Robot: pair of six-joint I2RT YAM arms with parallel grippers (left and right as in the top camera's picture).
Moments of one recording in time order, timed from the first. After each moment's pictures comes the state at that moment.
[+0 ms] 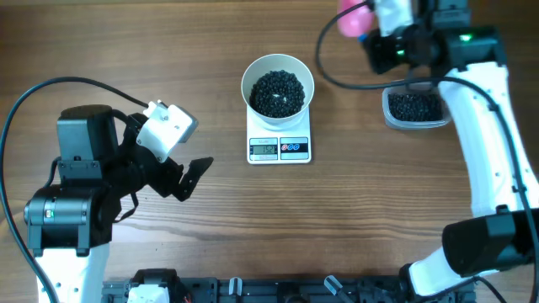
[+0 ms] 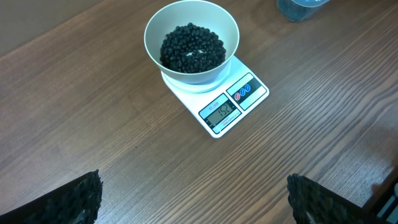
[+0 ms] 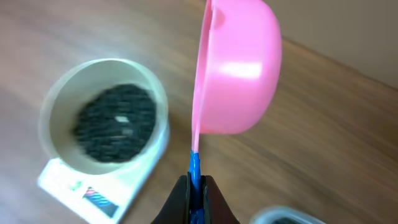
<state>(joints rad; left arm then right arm) -0.01 1.00 1.23 -1.11 0.46 0.54 0.16 1.75 1.78 -0.94 -0.30 -0.33</state>
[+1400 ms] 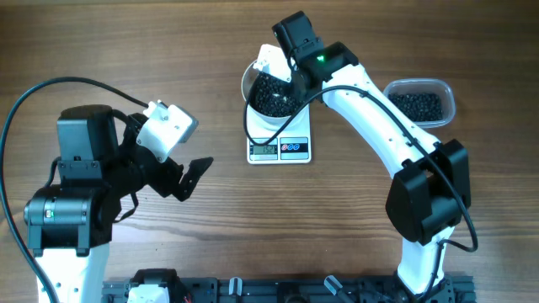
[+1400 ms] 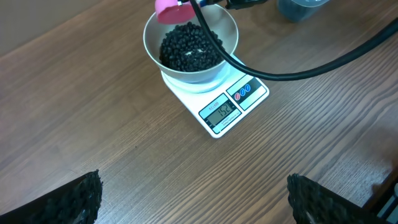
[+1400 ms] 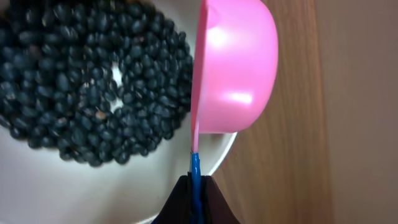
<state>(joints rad) -0.01 1.00 1.23 -1.11 0.46 0.54 0.53 2.04 1.78 -0.82 0.25 -0.82</state>
